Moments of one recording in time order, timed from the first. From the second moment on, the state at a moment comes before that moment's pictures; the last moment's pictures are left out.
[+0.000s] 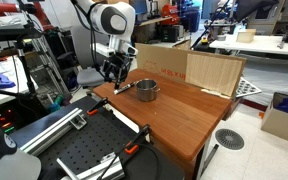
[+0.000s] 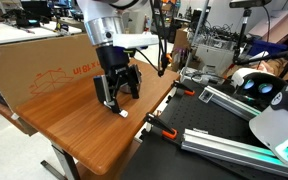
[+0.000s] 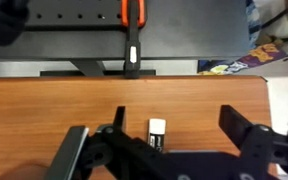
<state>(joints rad) 0.17 0.40 0.14 -2.22 0.18 2.22 0.13</state>
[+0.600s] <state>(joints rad) 0.22 0.54 0.11 -2.11 0.07 2.22 0.30</state>
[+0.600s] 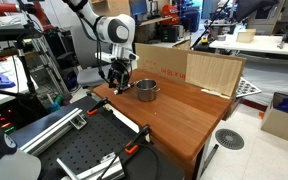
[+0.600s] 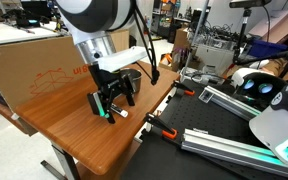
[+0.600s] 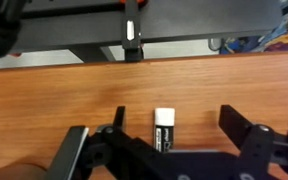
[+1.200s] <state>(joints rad) 0.26 0.60 0.08 -2.02 0.00 2.12 0.38</state>
